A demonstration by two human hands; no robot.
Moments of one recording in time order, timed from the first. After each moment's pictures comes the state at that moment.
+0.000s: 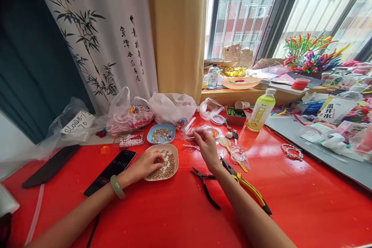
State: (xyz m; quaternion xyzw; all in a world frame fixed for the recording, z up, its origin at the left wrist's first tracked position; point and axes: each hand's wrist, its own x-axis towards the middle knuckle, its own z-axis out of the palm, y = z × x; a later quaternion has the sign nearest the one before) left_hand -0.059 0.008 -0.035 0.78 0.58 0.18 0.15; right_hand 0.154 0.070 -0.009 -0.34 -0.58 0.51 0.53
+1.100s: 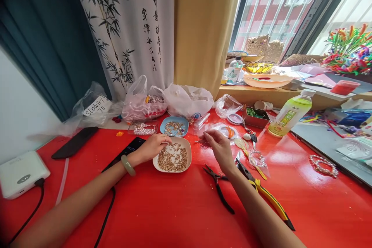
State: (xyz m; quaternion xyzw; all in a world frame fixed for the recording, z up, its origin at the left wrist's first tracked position) left_hand -0.088 0.025 -0.041 0.78 0.57 0.24 0.10; right_hand 0.147 0.072 -0.019 -0.37 -0.61 0.50 0.49
